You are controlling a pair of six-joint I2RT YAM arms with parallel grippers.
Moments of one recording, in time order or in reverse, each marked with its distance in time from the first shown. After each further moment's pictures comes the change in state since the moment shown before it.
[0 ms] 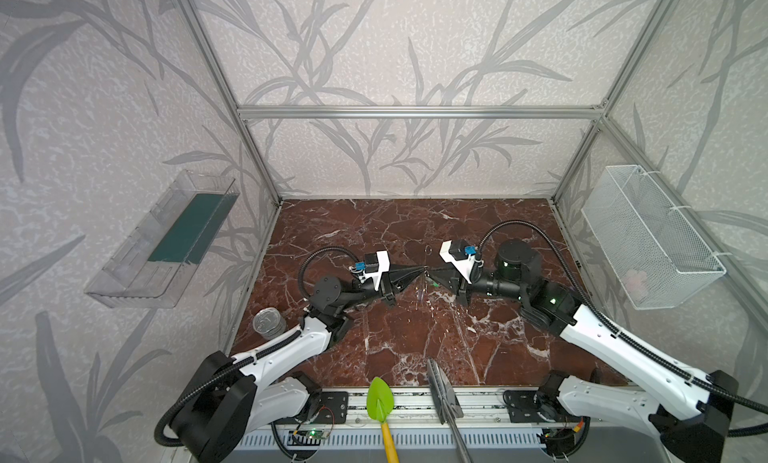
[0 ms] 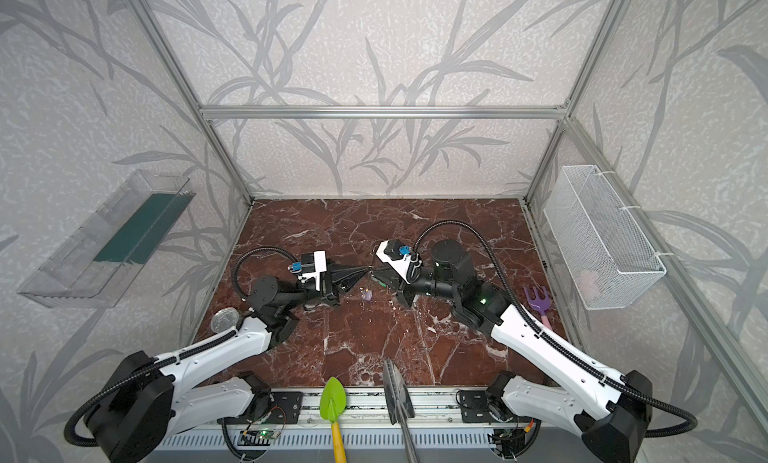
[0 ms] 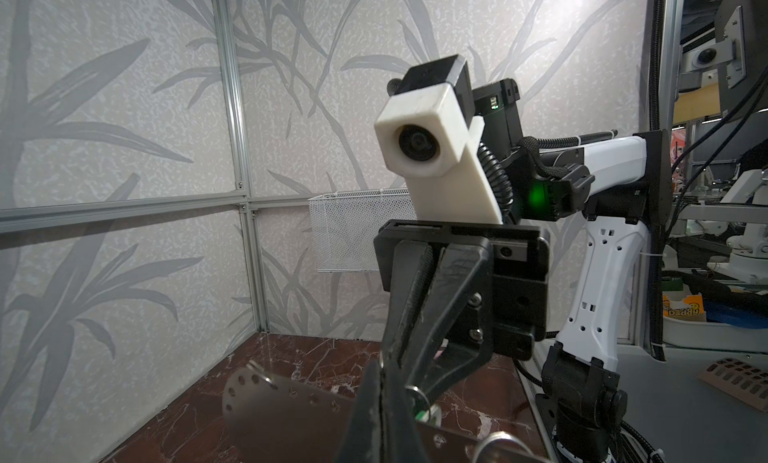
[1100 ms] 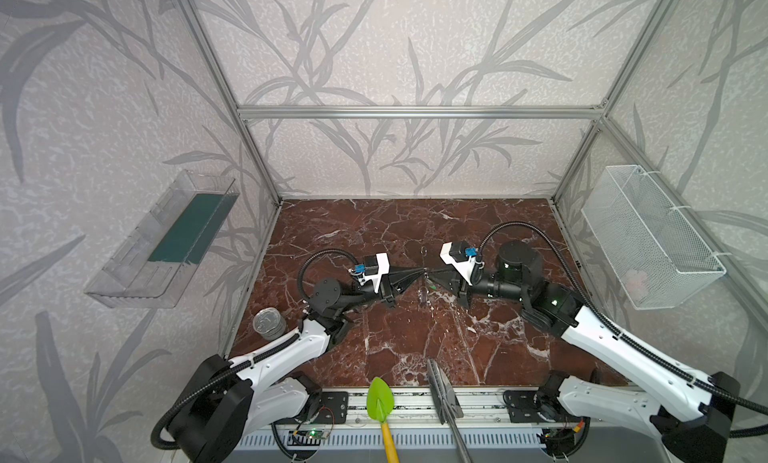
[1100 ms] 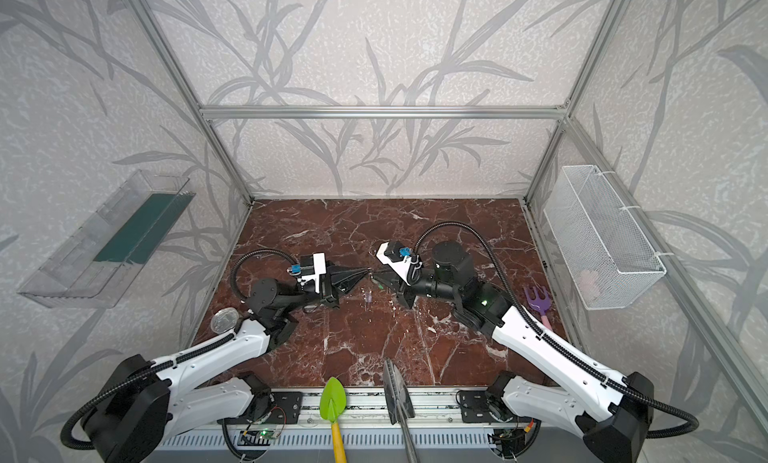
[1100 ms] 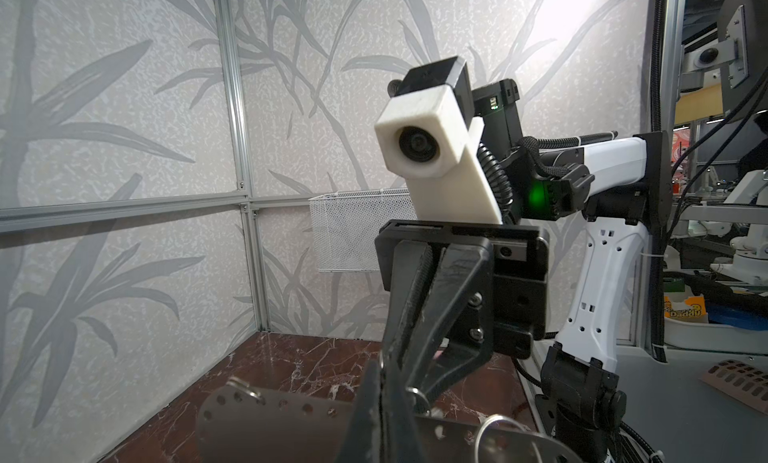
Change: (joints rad) left arm -0.007 -0.023 -0.014 -0.014 -0.021 0.008; right arm 0.004 -0.011 -0.004 -0.014 -0.002 0.000
